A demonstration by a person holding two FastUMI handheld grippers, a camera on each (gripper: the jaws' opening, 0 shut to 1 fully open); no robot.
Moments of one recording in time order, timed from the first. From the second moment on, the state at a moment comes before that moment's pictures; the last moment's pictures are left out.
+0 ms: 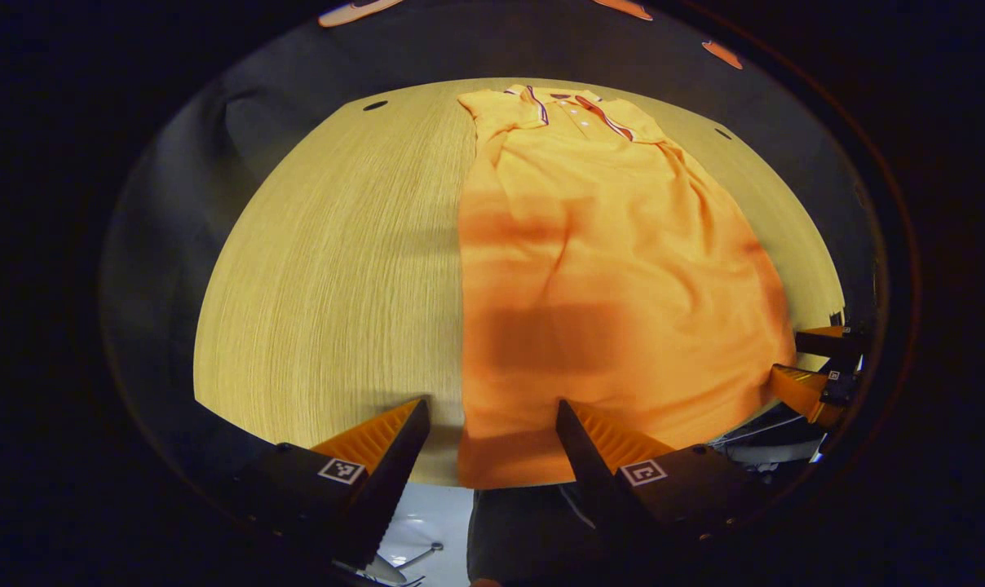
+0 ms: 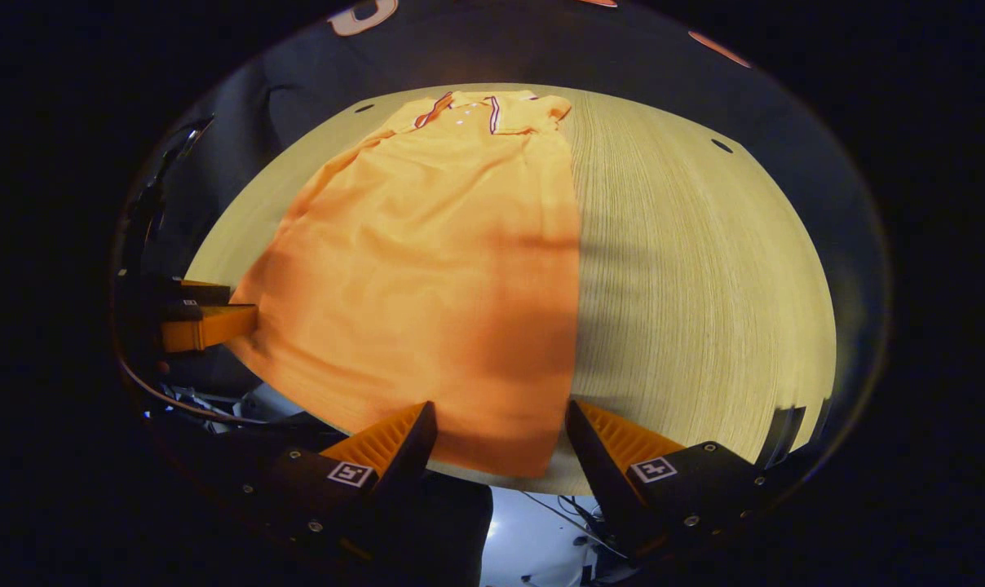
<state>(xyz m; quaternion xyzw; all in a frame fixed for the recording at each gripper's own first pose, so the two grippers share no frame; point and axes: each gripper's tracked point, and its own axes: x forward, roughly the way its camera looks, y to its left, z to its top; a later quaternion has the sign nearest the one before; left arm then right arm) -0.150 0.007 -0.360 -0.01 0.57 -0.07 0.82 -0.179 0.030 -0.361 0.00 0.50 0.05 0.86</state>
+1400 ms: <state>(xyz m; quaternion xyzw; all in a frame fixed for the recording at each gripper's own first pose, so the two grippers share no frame) -0.042 -0.013 -0.268 -0.05 0.45 -0.13 0.88 -0.085 0.010 -0.288 0.18 0.42 0.05 0.89</state>
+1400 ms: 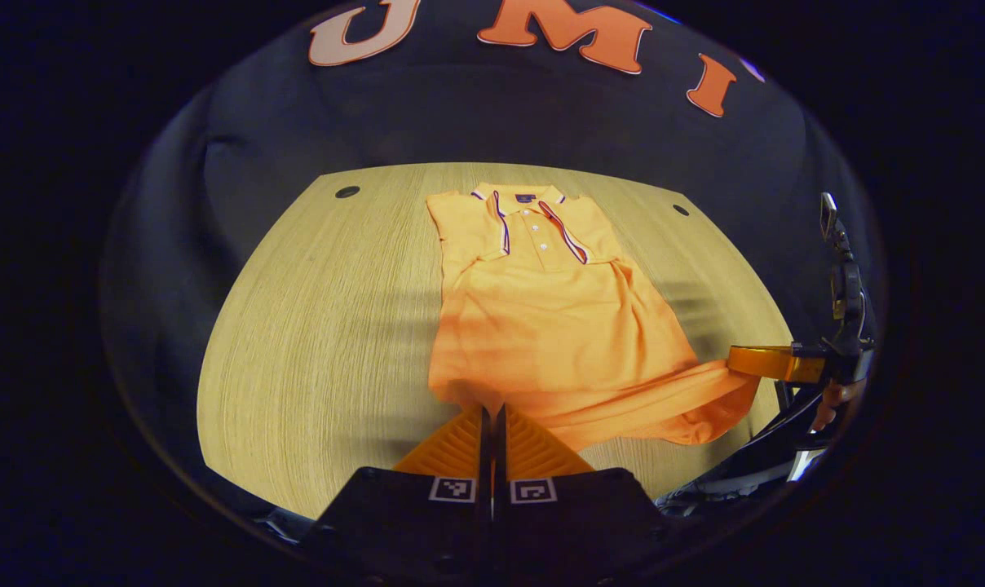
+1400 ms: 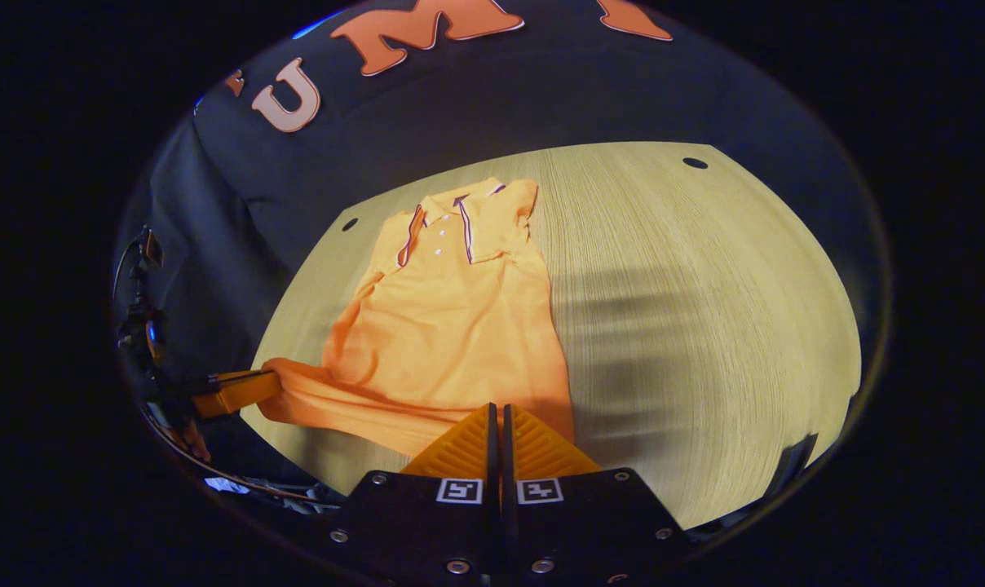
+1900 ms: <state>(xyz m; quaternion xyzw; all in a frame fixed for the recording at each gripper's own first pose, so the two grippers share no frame) -0.027 -0.014 -0.261 -0.06 0.45 -0.14 0.88 -0.073 0.008 -0.266 0.17 0.40 0.04 0.90</state>
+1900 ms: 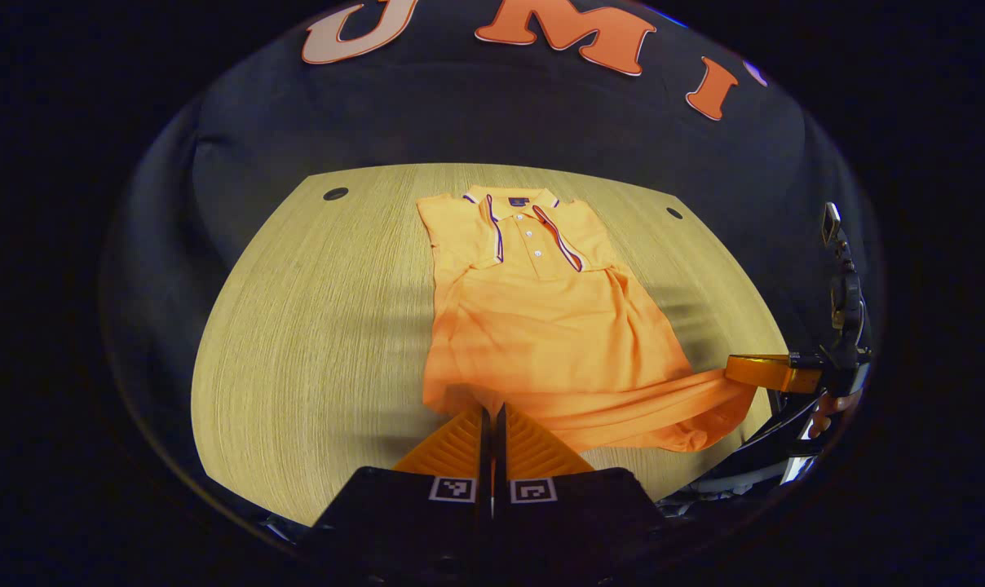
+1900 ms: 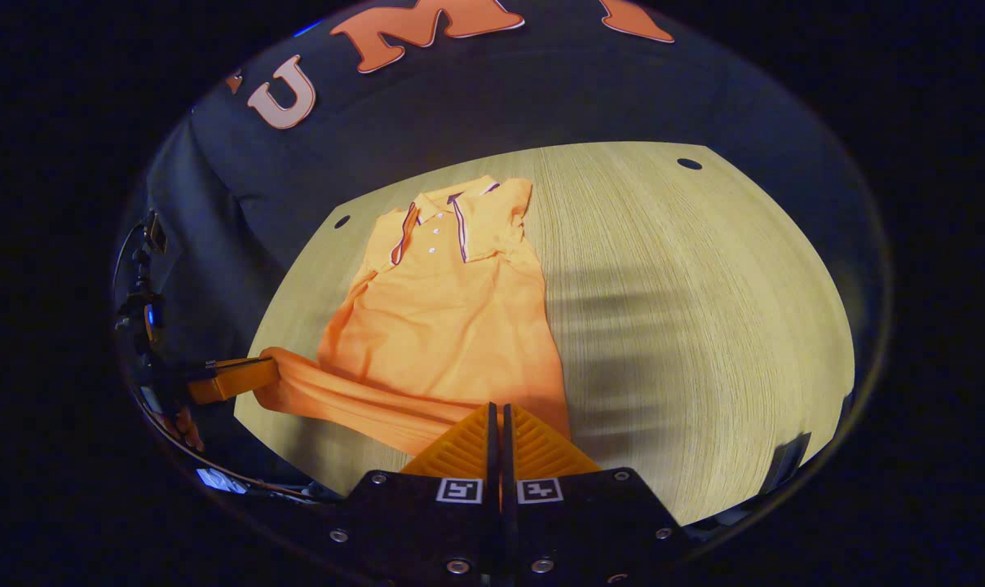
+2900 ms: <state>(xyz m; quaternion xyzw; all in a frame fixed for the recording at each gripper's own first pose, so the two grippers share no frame) 0.109 -0.005 -0.209 -0.06 0.38 -0.17 0.91 0.071 -0.005 -0.175 0.08 0.33 0.03 0.94</state>
